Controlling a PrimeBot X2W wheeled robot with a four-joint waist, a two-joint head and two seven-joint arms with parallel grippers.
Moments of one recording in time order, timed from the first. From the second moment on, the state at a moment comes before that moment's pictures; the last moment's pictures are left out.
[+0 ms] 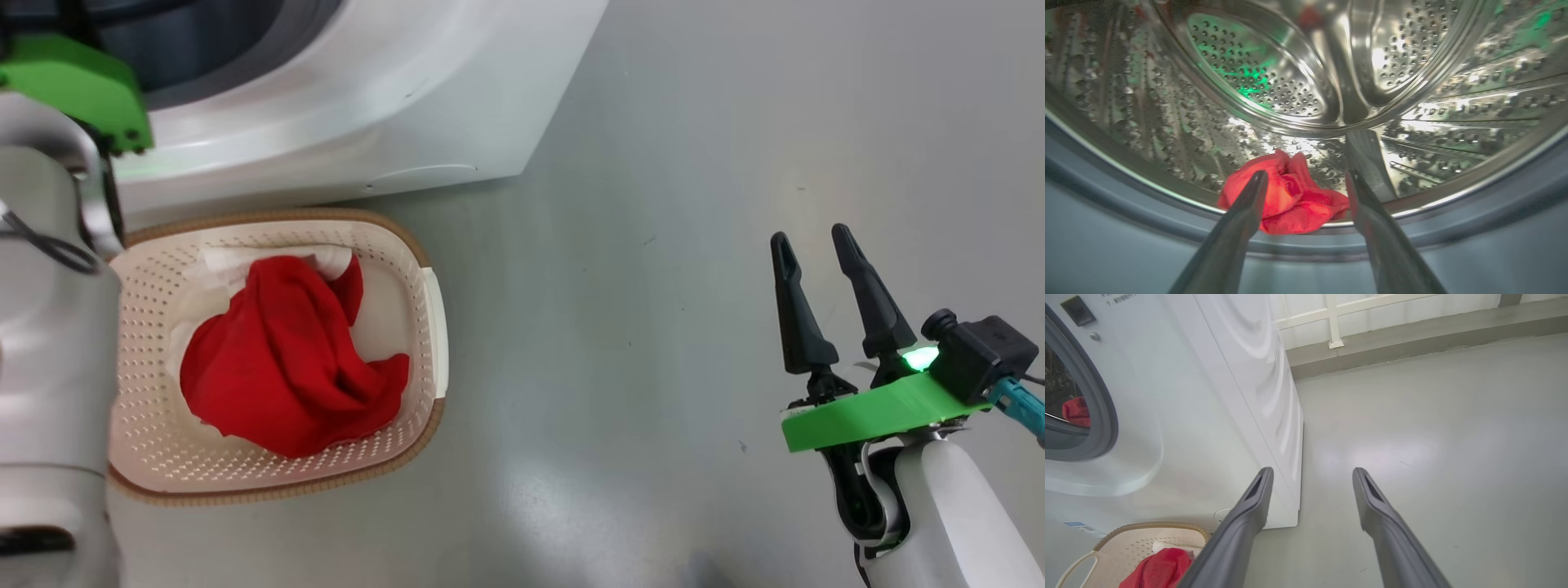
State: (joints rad) left arm -1.17 0.17 0.00 0.99 -0.02 0.17 -0.22; right arm -0.28 -0.05 0.05 0.21 0.43 0.12 -0.26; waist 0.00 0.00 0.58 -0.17
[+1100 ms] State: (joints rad) left arm -1.38 0.28 -0.01 1.29 -0.02 0.25 -0.16; right arm -0.34 -0.05 0.08 0.20 0.48 0.12 -0.26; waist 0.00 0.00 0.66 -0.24
